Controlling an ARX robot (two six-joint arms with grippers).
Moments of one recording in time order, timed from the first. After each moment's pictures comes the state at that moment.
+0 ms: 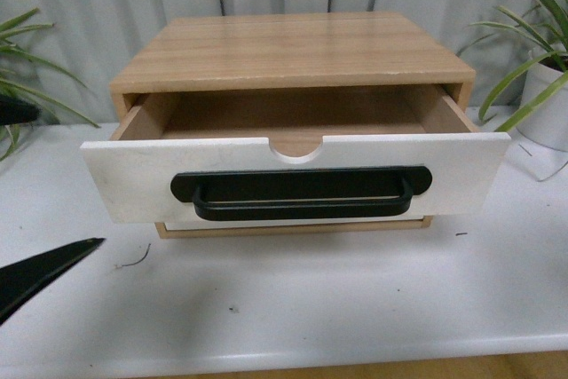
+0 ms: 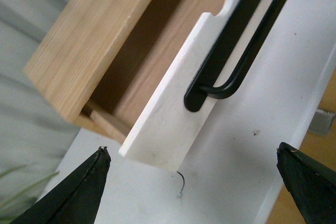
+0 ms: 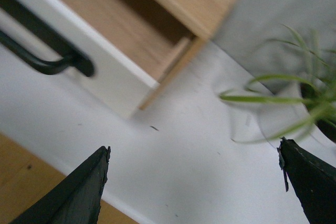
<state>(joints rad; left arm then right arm) -0.14 0.99 0.40 0.18 0.34 0.80 0.13 1.05 0.56 0.05 -0.16 -0.66</state>
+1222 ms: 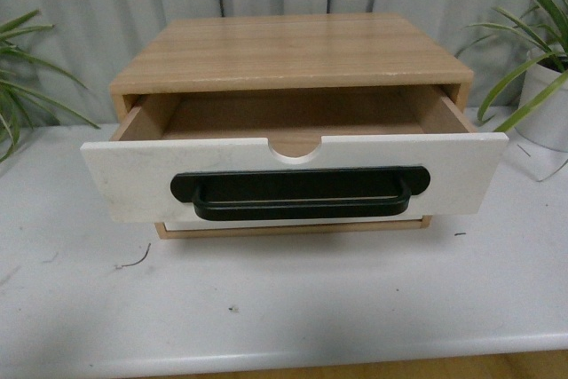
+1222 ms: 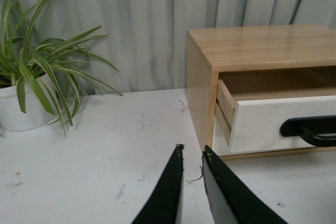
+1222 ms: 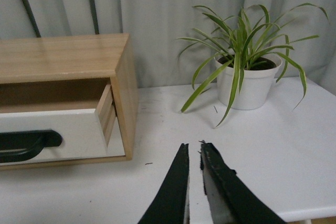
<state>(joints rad) 0.00 0.01 0.01 0.00 0.00 0.00 0.00 0.20 0.04 0.16 0.00 0.00</state>
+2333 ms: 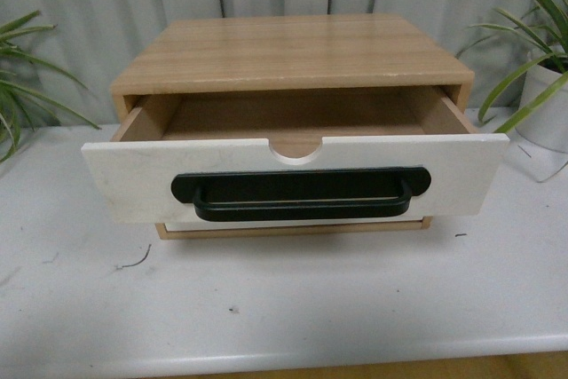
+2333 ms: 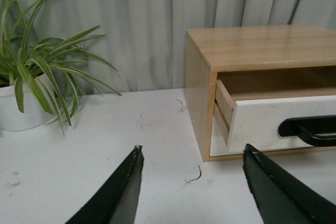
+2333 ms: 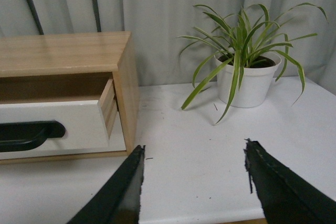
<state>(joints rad) 0.00 0.01 0.01 0.00 0.00 0.00 0.00 0.00 0.01 0.00 0.00 0.00</state>
